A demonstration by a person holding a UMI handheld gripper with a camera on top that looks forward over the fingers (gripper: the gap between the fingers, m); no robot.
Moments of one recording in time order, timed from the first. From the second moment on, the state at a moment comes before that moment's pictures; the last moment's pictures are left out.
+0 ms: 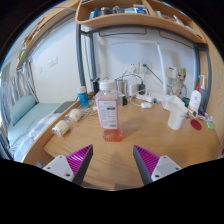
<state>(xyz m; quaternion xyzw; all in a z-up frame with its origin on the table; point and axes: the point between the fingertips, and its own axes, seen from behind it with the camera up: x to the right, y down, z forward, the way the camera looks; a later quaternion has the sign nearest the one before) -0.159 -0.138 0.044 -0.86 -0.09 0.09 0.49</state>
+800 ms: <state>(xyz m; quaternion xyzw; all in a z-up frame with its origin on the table) -0.176 -0.011 0.101 -0.77 -0.05 0.07 0.63</state>
